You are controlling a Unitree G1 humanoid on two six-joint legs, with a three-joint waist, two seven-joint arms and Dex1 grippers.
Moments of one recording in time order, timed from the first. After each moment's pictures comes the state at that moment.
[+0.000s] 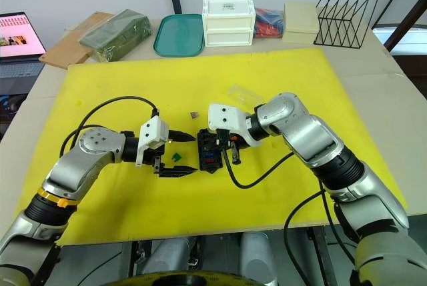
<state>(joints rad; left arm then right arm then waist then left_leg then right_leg) -0.39 0.64 -0.24 -0.17 -0.34 0.40 -1.13 -0.78 -0.68 0.48 -0.22 0.21 0.72 1.22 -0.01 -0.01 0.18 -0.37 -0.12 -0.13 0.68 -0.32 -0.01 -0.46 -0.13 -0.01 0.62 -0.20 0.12</state>
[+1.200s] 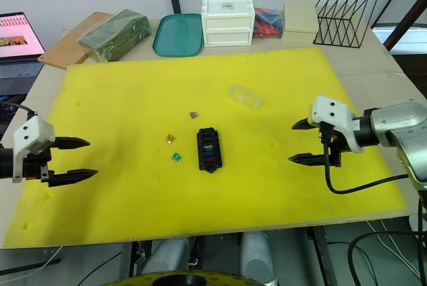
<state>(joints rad) 0.07 1.10 0.37 -0.14 -0.43 0.44 -1.27 -0.35 -1.16 -0.02 -0.17 0.35 0.53 1.34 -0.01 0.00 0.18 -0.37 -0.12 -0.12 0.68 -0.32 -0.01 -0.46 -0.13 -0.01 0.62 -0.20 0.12</state>
